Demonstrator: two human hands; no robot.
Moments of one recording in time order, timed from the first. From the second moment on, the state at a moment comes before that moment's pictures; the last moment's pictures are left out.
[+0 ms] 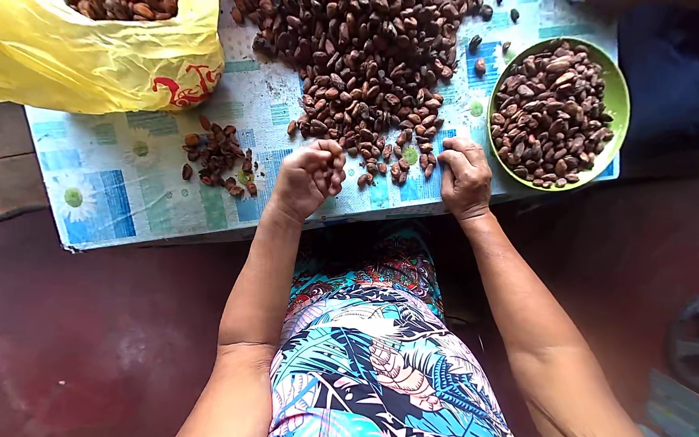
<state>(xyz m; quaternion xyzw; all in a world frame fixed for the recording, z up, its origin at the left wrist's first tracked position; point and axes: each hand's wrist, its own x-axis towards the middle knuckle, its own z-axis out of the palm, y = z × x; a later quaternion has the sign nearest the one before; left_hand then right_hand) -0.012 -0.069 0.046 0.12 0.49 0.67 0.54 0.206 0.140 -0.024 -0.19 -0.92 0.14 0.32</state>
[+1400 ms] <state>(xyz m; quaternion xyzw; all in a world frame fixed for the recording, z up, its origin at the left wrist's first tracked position) -0.021 -0.063 0.048 0.14 0.51 0.66 0.54 0.206 0.139 -0.023 -0.19 -0.92 0.14 0.32</state>
